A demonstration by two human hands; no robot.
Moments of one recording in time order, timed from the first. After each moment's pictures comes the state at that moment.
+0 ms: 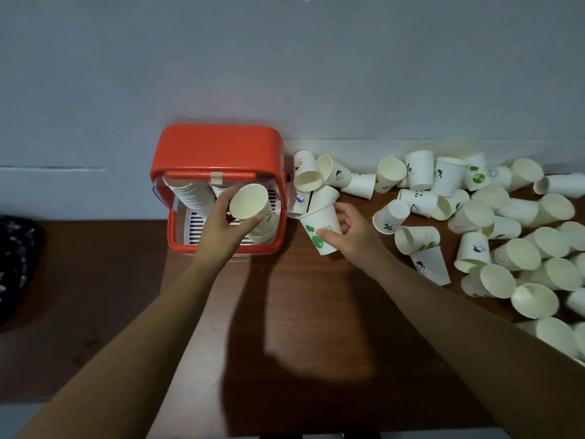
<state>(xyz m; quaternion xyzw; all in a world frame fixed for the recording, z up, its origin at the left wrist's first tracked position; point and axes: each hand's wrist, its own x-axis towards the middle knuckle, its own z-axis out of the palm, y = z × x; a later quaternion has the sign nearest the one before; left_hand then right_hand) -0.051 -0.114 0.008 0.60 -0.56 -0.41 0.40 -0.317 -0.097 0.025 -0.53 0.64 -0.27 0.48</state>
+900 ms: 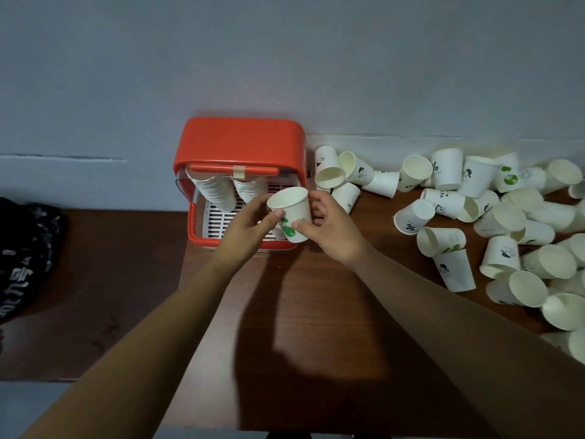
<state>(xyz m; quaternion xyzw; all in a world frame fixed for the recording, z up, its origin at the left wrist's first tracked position) -0.048 -0.105 0.015 0.54 -0.56 -0.51 0.37 -0.242 -0.113 0.028 -0.57 0.55 -0.30 0.53</state>
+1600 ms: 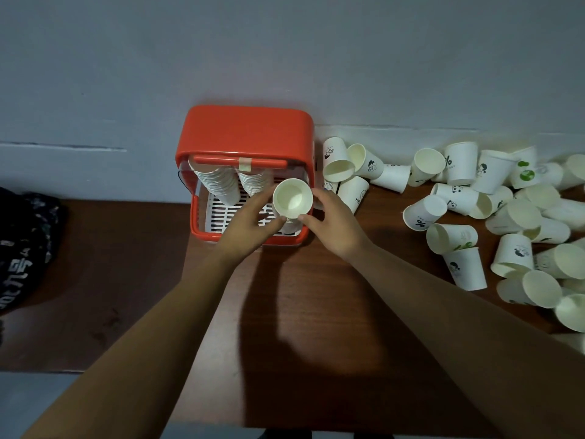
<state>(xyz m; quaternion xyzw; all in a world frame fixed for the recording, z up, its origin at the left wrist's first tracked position) -0.033 -0.118 -0.014 0.55 -0.64 -0.43 0.30 -0.234 -0.131 -0.009 -0.67 0.57 -0.26 0.39</state>
